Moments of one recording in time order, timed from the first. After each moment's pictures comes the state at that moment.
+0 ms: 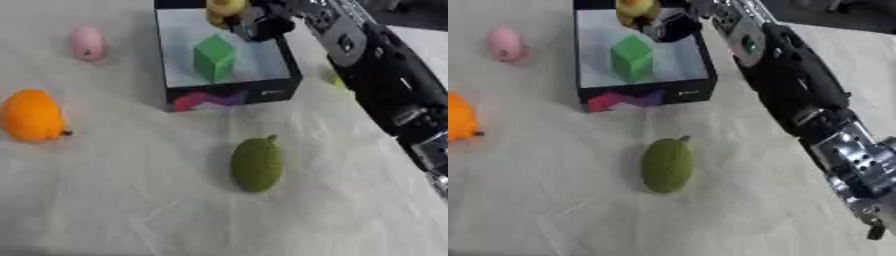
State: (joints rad) left arm -0.14 0.34 -0.03 -1.85 0.30 -0.09 0.10; right arm -1.04 -0.53 0.27 -1.14 0.66 -0.49 0.23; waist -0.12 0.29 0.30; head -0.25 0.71
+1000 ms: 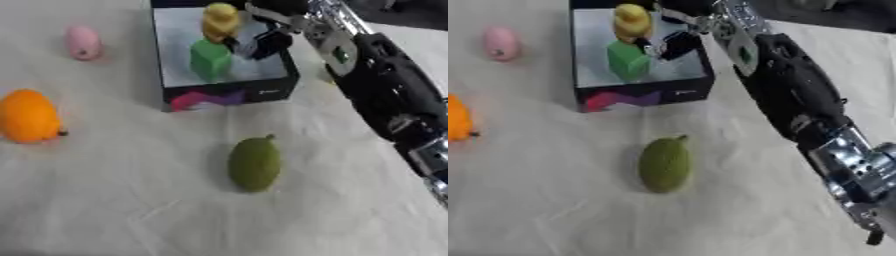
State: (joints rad) left arm -0.14 0.34 -0.03 -1.84 0.30 -0.09 0.10; right arm -1.02 -0.53 0.26 -1.13 0.84 -0.55 0.26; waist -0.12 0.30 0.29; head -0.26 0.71
